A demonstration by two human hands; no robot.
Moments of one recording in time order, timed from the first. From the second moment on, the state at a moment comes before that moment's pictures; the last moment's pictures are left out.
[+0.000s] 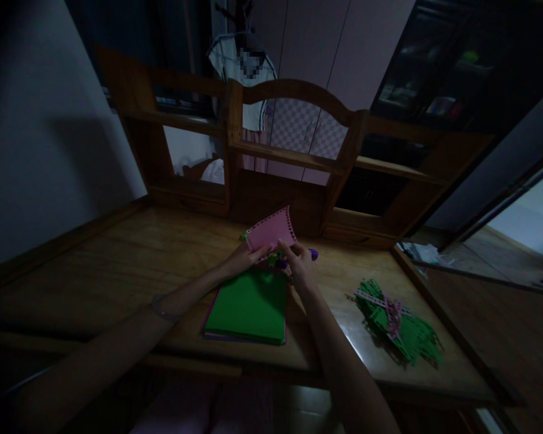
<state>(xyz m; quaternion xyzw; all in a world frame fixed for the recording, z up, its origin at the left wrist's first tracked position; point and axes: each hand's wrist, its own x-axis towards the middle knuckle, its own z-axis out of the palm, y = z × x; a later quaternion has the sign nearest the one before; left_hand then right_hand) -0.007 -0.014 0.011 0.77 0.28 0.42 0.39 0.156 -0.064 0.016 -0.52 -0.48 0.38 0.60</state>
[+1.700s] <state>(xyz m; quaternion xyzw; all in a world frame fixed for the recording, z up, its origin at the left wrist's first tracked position) -0.003 0.001 0.004 0.70 0.35 0.52 0.35 0.174 -0.055 0.028 -0.28 -0.27 0.68 0.62</state>
